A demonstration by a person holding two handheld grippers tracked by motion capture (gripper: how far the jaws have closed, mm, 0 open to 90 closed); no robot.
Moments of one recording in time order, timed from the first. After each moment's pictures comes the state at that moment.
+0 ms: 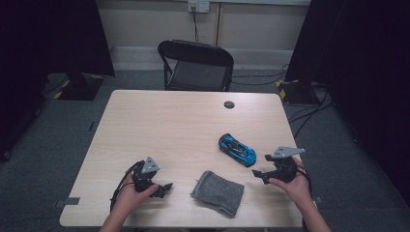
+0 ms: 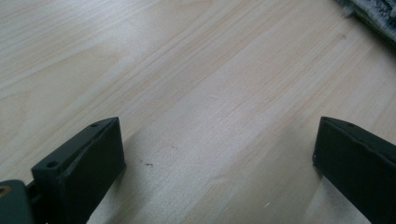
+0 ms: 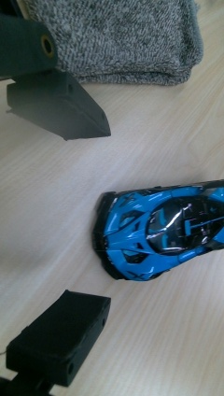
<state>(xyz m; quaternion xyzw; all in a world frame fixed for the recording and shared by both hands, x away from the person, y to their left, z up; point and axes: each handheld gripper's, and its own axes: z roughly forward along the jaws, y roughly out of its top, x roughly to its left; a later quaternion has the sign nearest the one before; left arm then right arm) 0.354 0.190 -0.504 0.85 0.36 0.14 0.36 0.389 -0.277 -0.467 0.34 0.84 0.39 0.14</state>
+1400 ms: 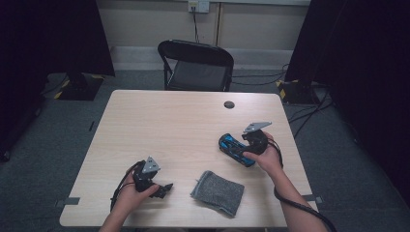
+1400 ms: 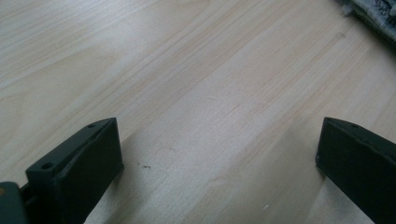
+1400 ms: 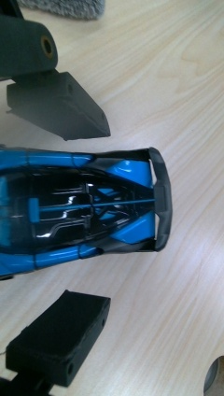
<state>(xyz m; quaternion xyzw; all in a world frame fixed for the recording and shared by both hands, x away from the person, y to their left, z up) 0.355 0.188 -0.504 0.85 0.36 0.14 0.35 0.481 -0.207 -0.469 0.32 0.86 0.38 0.12</state>
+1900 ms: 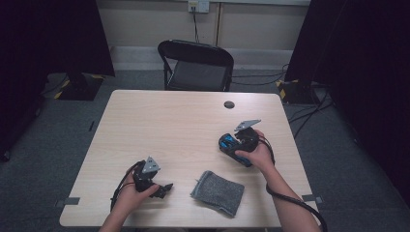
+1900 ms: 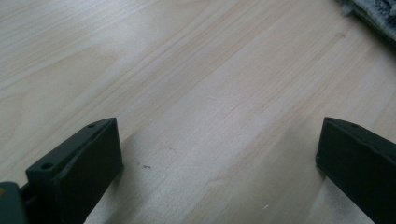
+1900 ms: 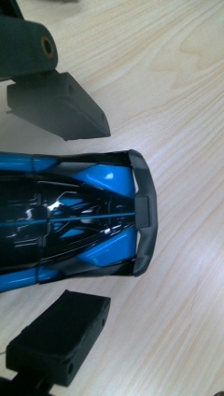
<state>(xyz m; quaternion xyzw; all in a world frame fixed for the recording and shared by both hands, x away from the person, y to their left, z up) 0.355 0.188 -0.504 0.85 0.36 0.14 0.35 0.495 -0.182 -0.477 0.31 0.87 0.36 0.11</state>
